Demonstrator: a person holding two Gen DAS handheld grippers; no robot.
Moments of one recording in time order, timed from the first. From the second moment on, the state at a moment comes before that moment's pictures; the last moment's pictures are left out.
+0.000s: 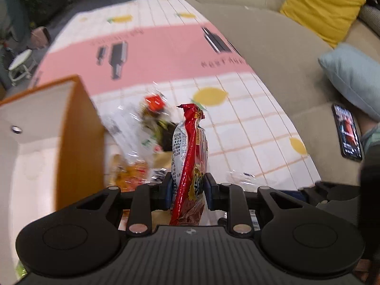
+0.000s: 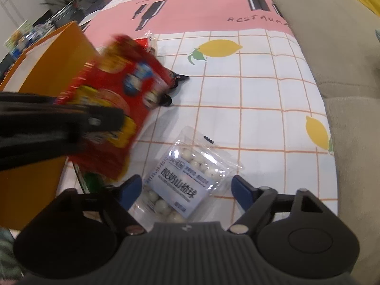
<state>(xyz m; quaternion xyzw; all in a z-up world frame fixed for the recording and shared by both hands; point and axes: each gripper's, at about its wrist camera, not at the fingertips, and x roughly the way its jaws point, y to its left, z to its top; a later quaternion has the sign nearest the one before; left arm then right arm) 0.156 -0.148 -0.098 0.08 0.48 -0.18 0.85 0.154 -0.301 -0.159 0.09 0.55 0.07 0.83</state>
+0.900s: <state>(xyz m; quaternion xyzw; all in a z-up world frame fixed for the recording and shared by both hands) 0.129 -0.104 -0.066 0.00 0.47 -0.15 0.87 0.137 -0.282 -0.158 0.02 0.54 0.03 0.84</state>
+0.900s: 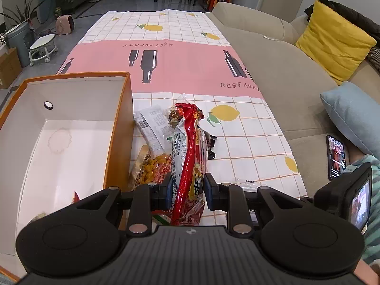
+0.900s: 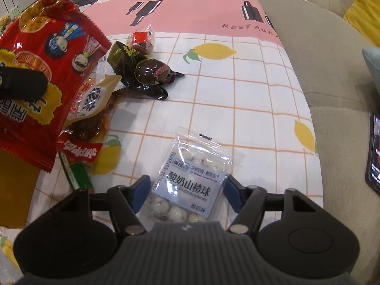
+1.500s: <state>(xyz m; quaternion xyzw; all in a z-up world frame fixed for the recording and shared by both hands) 0.103 -0.072 -0.010 -0.03 0.42 -0.16 0.89 0.100 -0.277 -0.074 0.06 0.46 0.08 0.88</state>
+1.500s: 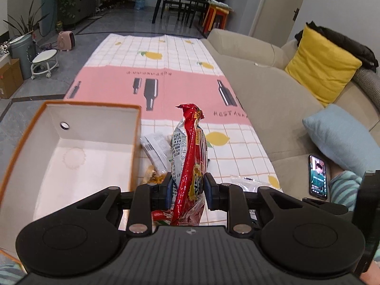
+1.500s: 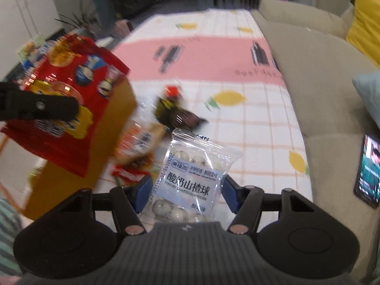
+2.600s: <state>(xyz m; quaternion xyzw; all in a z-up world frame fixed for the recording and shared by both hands) 0.148 0.083 -0.043 0.05 0.50 -0.09 0.86 0.142 -0.056 -0.022 -0.14 0.40 0.32 0.85</state>
